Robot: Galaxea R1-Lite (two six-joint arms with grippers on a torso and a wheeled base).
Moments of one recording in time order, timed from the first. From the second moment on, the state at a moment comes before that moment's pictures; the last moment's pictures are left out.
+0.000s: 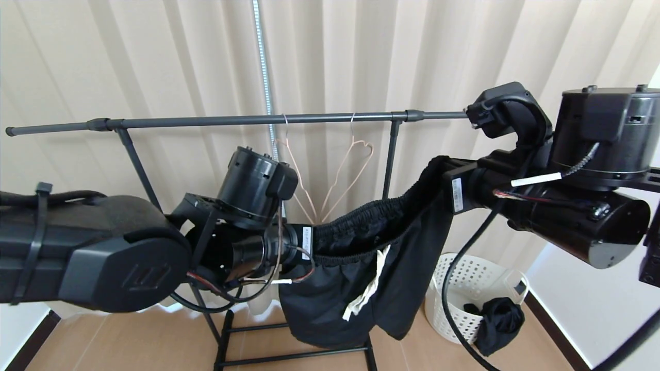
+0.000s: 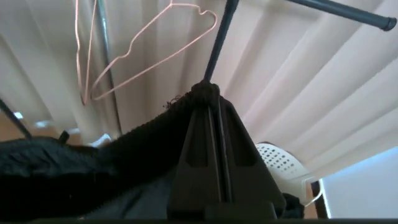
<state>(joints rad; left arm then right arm) -0.71 1.78 -1.12 0.00 0.29 -0.37 0.67 1.59 -0.98 -0.39 -0.48 -0.09</state>
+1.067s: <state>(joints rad) -0.50 1.68 -1.33 0.37 0.28 -0.19 0.40 1.59 -1.08 -0.08 -0.38 -0.21</state>
